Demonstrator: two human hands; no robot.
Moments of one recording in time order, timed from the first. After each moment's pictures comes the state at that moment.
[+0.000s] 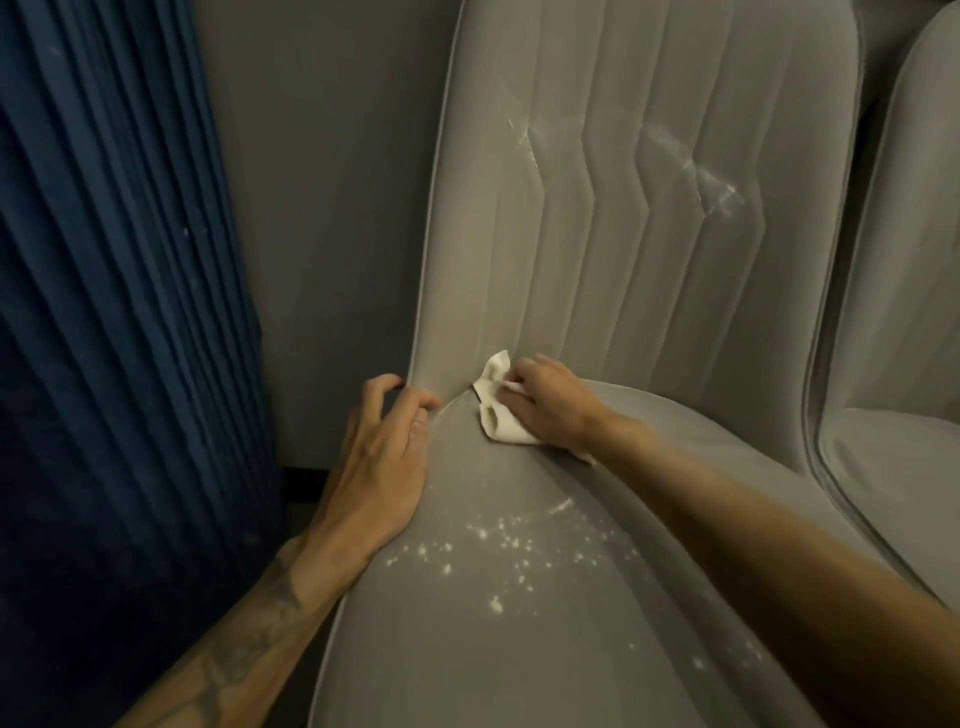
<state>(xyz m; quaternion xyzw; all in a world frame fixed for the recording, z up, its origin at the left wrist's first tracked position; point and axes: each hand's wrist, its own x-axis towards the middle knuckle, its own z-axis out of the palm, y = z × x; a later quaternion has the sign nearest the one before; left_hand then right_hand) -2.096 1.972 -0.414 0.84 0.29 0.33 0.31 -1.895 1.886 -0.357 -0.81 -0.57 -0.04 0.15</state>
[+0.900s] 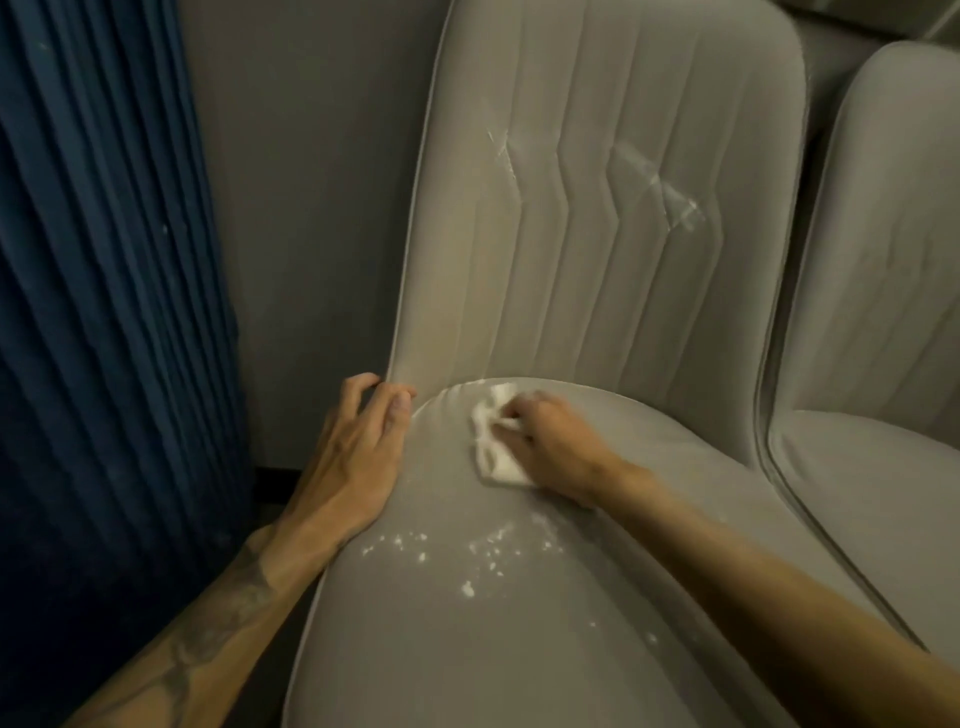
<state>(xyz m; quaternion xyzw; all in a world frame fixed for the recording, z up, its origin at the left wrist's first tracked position) -2.099 1.973 -0.411 0.84 0.29 0.32 0.33 -1.921 1.833 -0.366 -0.82 -0.55 -0.04 0.16</state>
